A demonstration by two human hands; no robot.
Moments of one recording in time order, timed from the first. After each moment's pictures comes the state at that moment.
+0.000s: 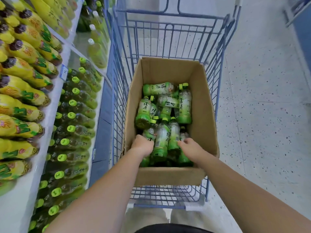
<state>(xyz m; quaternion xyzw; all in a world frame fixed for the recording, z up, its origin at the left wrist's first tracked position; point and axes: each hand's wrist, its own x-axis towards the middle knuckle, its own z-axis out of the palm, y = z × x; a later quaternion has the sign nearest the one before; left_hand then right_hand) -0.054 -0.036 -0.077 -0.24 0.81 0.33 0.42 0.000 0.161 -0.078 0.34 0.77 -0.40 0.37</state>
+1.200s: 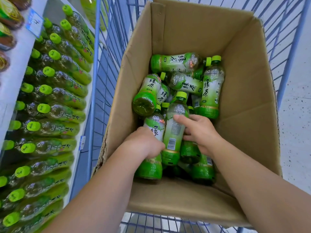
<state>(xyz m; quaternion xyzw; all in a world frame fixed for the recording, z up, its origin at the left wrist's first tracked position) -0.080 -0.027 -0.148 -0.14 0.86 0.18 0.46 -0.073 0.150 -0.177 0.33 0.64 -0.64 0.27</state>
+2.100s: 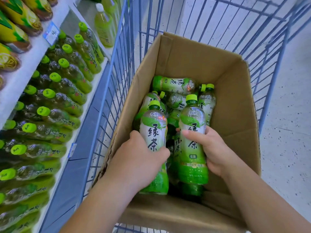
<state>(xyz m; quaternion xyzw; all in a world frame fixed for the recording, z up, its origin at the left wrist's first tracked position) -0.052 -0.037 -0.060 -0.18 0.88 0.32 0.29 -0.072 0.173 -0.115 0.25 0.58 -0.73 0.27</state>
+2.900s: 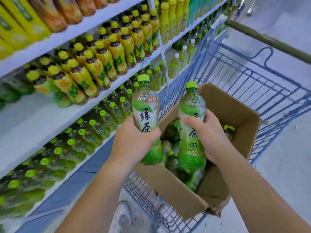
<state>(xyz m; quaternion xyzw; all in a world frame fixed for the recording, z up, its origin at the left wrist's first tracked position) 0.051 -0.060 0.071 -0.38 0.79 0.48 -0.05 -0.071 0.114 0.050 -0.01 0.68 -0.68 0.28</state>
